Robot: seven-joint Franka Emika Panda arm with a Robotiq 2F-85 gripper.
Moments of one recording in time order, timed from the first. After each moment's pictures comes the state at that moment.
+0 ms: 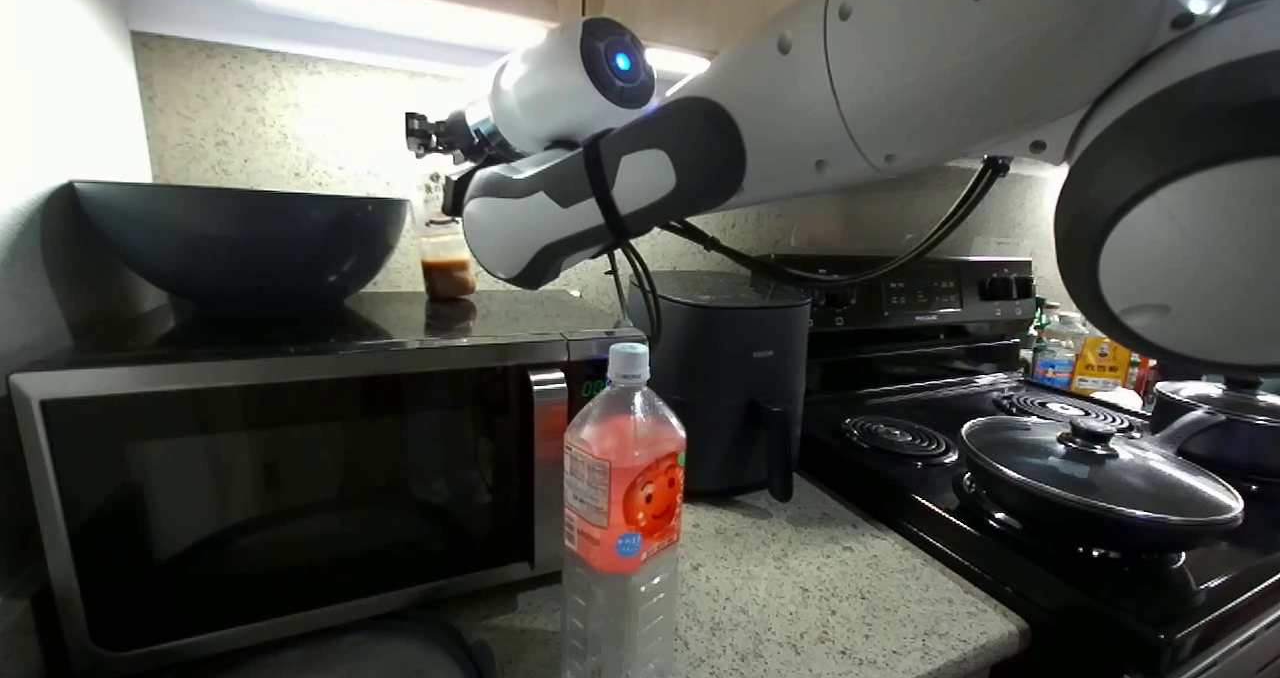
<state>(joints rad) 0.73 0.90 -0.61 -1.03 0.08 3.25 0.48</state>
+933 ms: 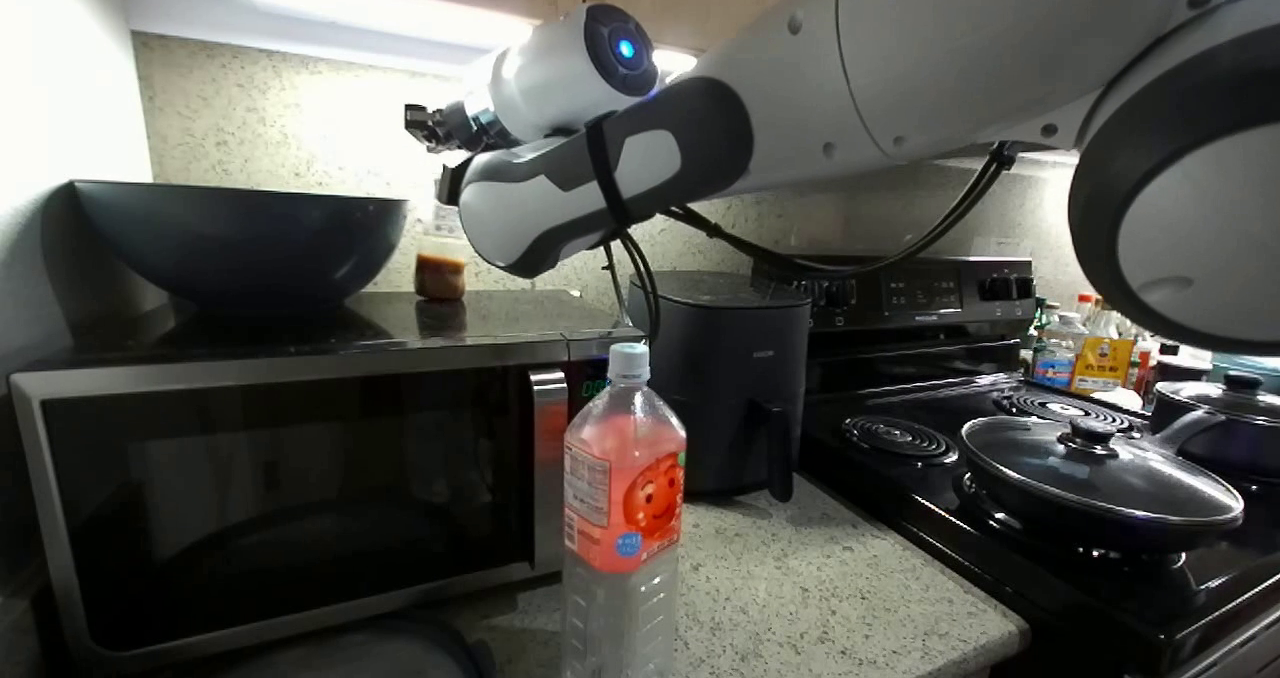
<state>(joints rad) 0.72 0.87 -0.57 -1.03 0.07 3.25 0.47</state>
